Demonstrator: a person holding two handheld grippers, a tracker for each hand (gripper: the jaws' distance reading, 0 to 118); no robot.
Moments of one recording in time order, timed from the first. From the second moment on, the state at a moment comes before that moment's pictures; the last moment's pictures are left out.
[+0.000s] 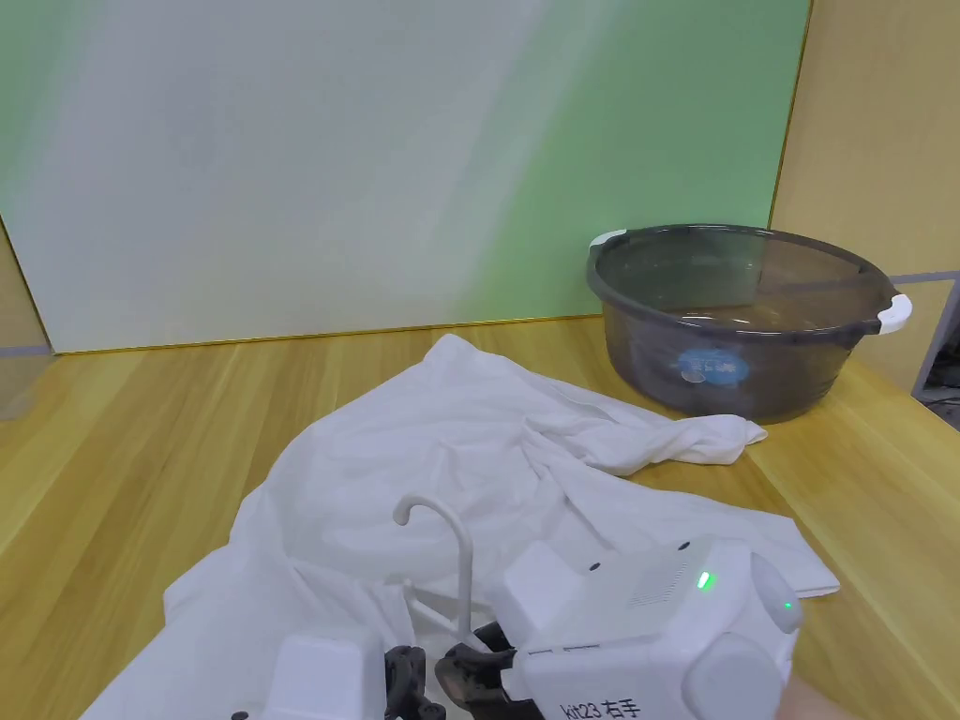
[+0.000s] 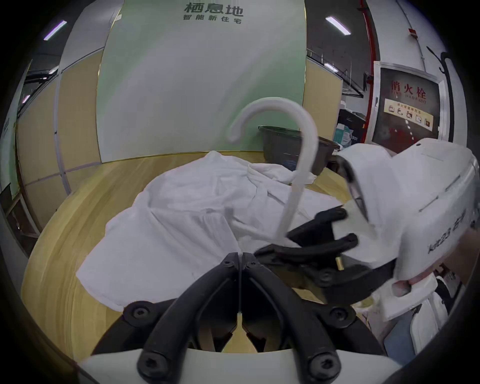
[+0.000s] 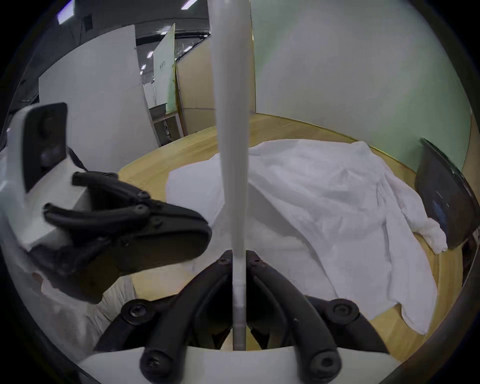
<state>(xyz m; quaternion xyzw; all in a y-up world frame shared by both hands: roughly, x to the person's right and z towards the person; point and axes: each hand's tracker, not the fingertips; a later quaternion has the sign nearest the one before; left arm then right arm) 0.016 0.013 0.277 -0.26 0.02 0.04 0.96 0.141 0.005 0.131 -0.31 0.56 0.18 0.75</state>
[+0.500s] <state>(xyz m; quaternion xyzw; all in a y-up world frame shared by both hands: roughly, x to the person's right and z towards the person) 0.004 0.058 0.267 -0.18 0.01 0.05 0.98 0.141 0.006 0.143 -0.26 0.54 0.22 0.77</state>
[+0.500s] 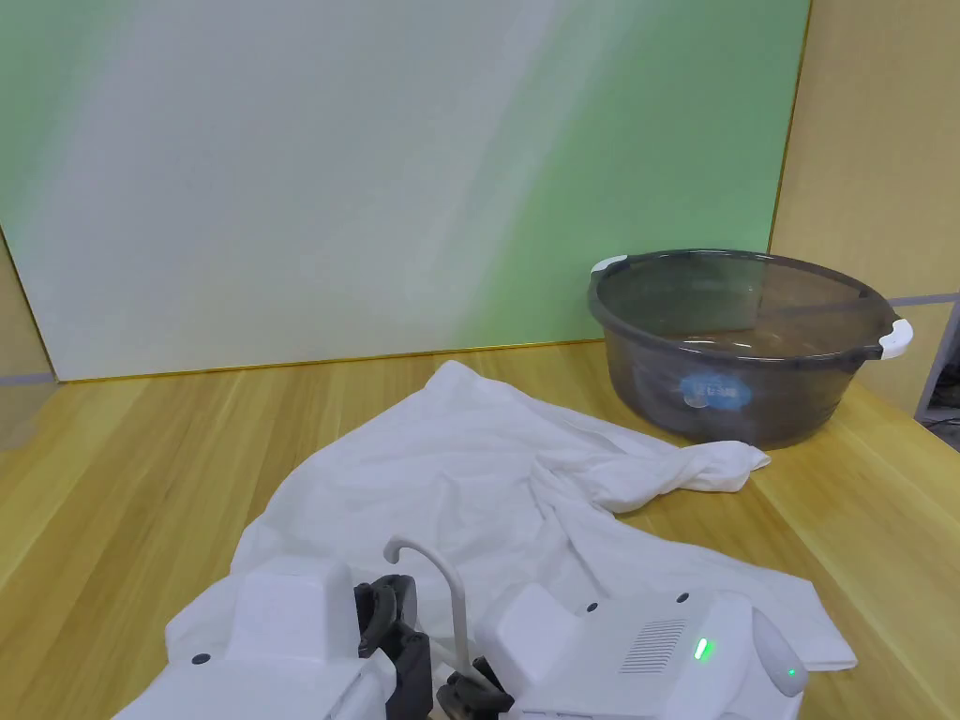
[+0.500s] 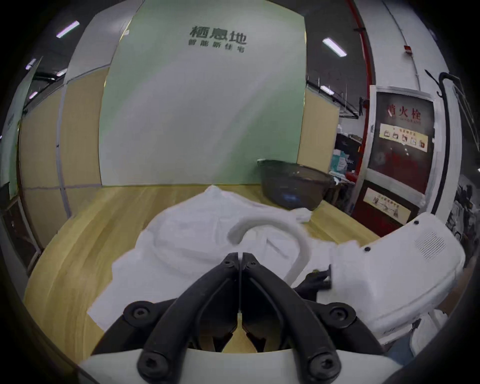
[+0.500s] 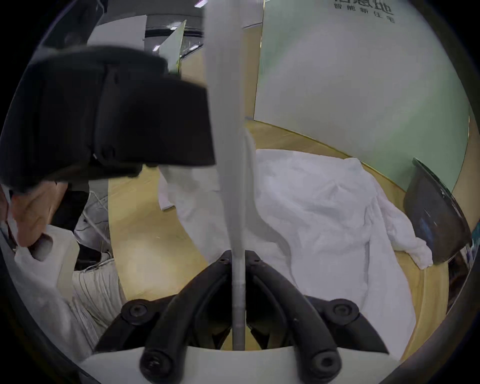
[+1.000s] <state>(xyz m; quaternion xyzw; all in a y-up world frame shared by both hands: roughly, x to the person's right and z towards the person) 0.008 0.022 0.305 -0.24 -0.01 0.06 0.97 0.133 0.007 0.122 -0.26 0.53 0.18 0.78</state>
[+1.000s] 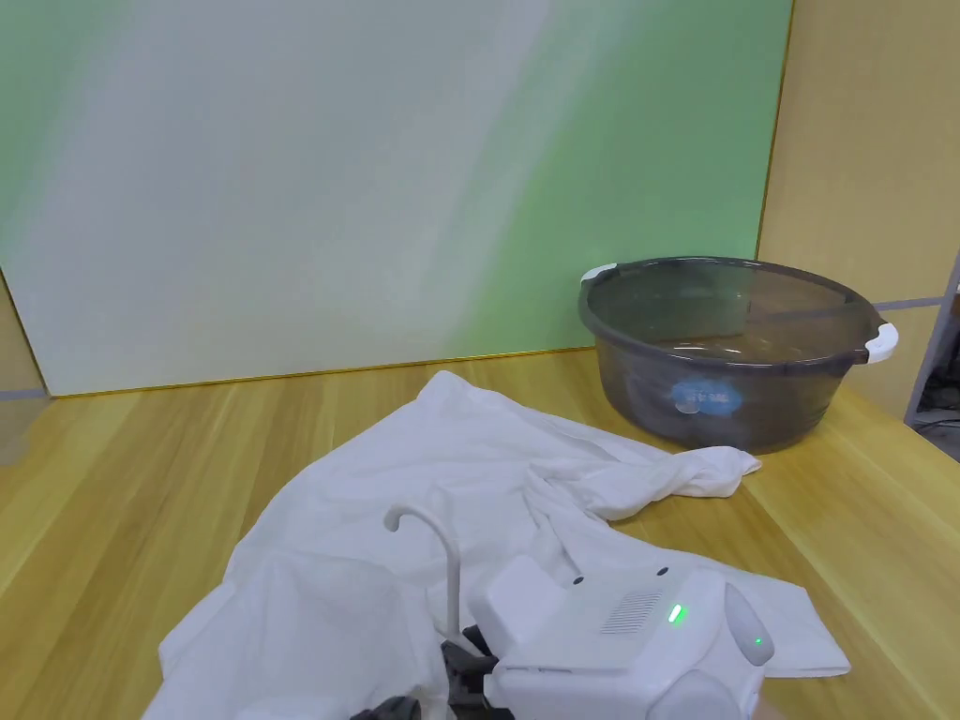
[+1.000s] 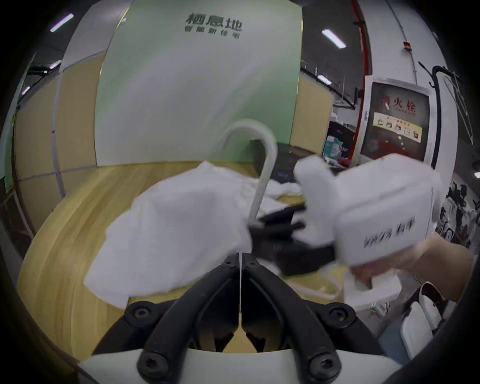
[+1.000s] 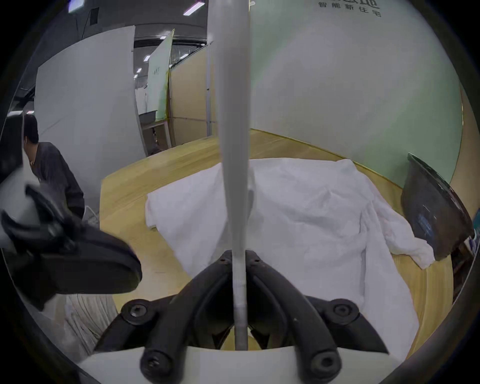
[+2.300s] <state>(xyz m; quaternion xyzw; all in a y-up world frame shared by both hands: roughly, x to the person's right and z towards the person) -0.100 0.058 0.134 -0.43 -0.44 -0.26 0.74 0.162 -0.001 0.065 -0.15 0.71 0.21 0.65</state>
